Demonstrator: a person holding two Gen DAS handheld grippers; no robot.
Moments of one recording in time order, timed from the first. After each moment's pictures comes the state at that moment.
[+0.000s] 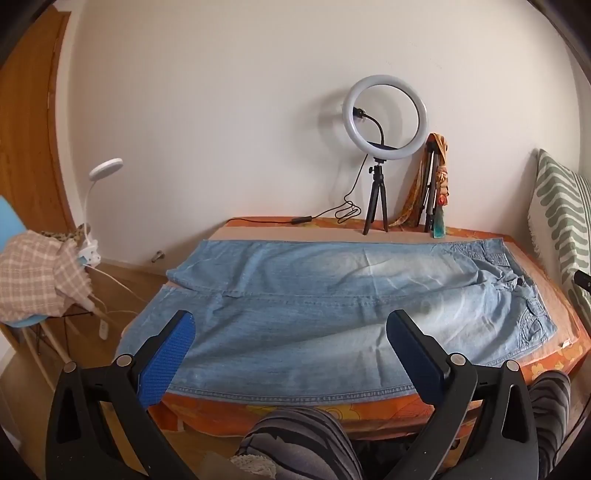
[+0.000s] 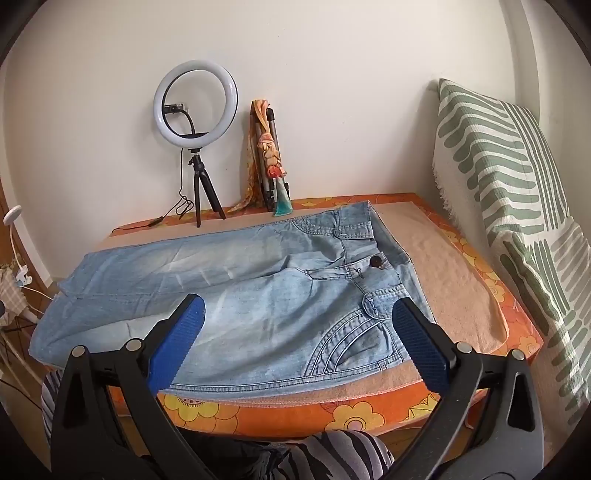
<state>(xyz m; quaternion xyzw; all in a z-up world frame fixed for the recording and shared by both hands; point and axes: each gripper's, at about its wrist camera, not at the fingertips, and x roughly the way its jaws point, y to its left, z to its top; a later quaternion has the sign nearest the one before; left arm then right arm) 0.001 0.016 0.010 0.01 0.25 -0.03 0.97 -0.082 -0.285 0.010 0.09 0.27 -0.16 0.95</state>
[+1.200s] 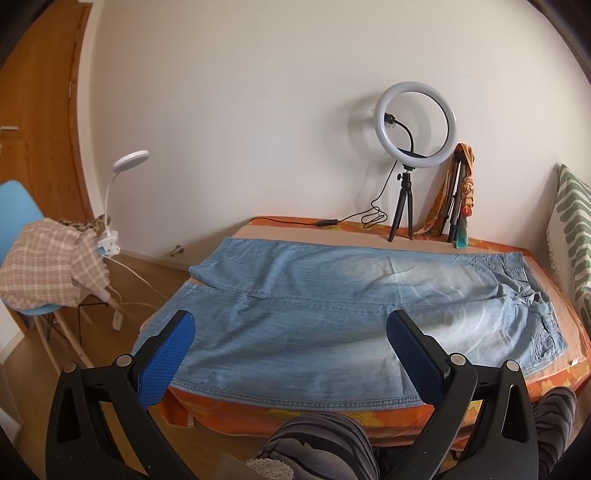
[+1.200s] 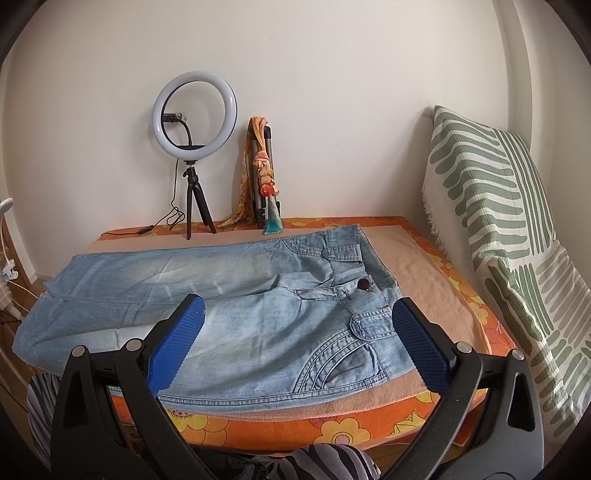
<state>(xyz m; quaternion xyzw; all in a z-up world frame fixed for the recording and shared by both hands) 0.007 0.040 0.016 0.00 0.26 0.01 0.97 -0.080 -0.271 0.019 0.06 0.24 -0.18 0.95</state>
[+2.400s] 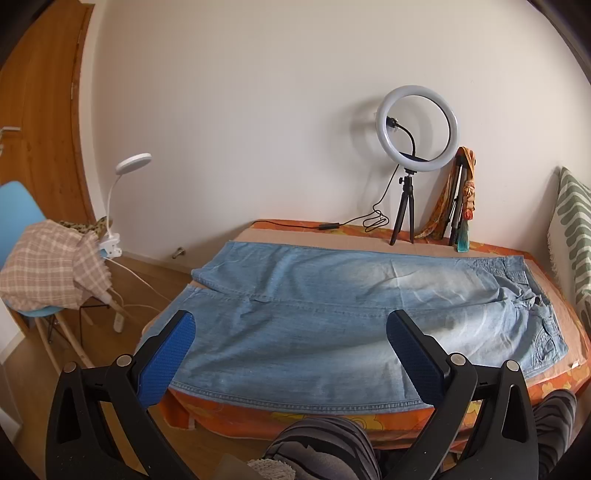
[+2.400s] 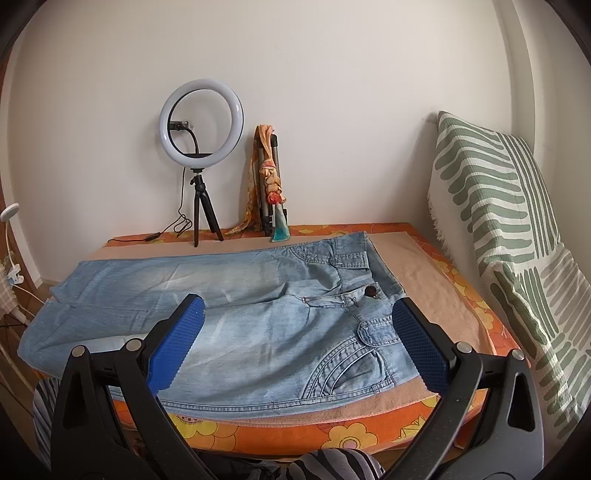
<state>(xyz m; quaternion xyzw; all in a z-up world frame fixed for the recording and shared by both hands) 0.007 0.042 0.020 0.00 0.25 0.01 0.97 -0.078 -0.264 0.021 0.06 0.23 -0.18 0.96</state>
